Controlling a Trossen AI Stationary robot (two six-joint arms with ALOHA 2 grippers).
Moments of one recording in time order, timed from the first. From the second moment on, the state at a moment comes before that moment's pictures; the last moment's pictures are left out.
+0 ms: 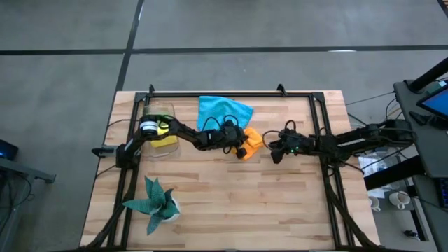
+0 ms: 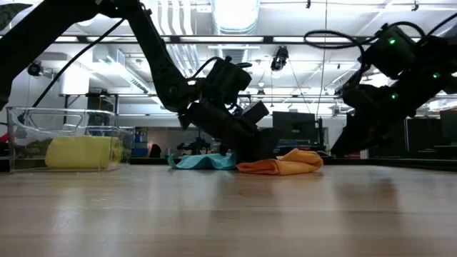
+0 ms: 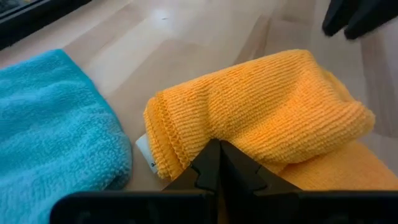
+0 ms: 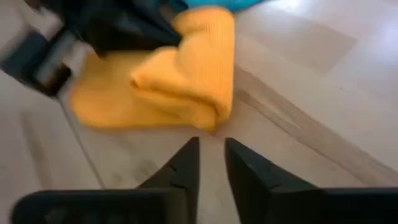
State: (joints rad) left arm 0.17 2.19 1.16 0.54 -0.23 -0.12; right arm -0.10 1.13 0.18 0.26 0.26 0.60
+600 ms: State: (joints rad) left arm 0.16 2.19 1.16 0.54 -0.24 -0.12; right arm -0.10 1.38 0.25 0.41 0.40 0.40
